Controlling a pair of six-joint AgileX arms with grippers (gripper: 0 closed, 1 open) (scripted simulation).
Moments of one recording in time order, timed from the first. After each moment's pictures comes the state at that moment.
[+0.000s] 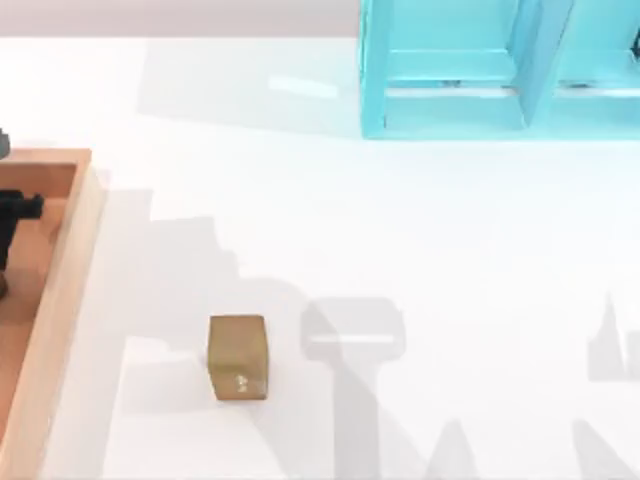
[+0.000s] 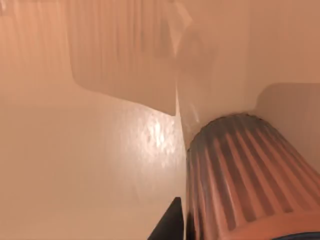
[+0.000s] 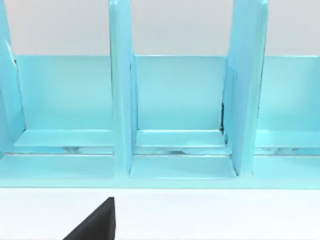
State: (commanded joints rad) left arm 0.14 1.97 1.38 -0.99 0.00 0.17; right arm 0.00 0.00 0.00 0.00 0.00 0.00
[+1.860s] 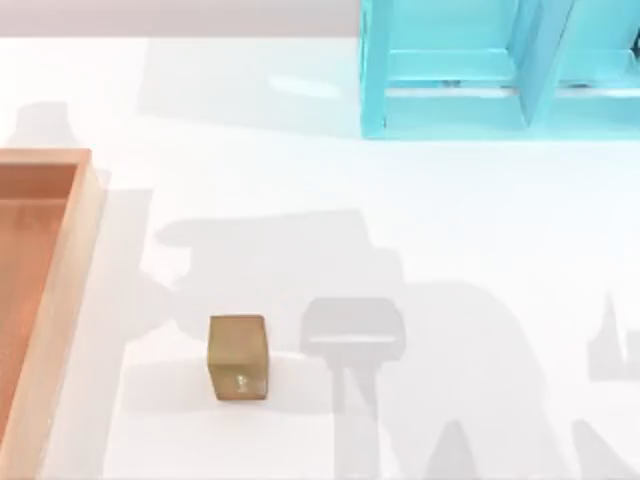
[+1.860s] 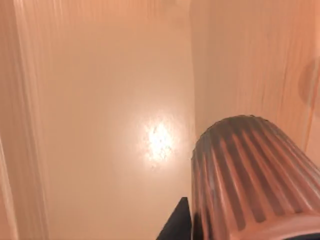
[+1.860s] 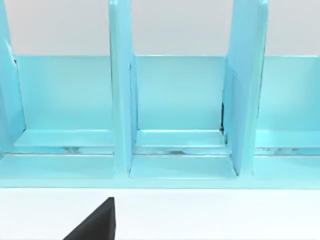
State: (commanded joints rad) left arm 0.14 1.92 1.84 -1.48 0.00 0.16; right arm 0.00 0.00 0.00 0.00 0.00 0.00
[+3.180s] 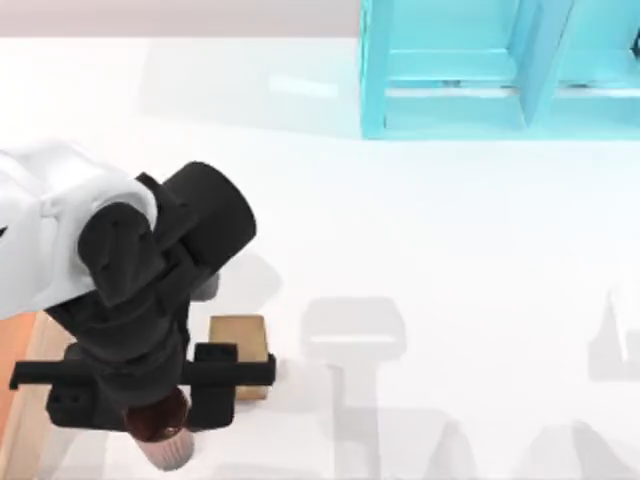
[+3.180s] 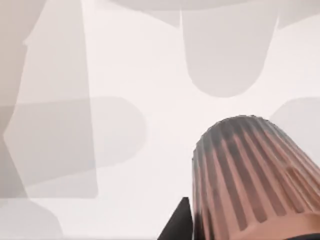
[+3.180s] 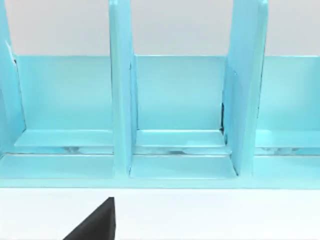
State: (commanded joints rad) left arm -0.71 1.45 0.96 -1.09 0.00 -0.69; right arm 0.00 0.00 0.00 0.00 0.00 0.00
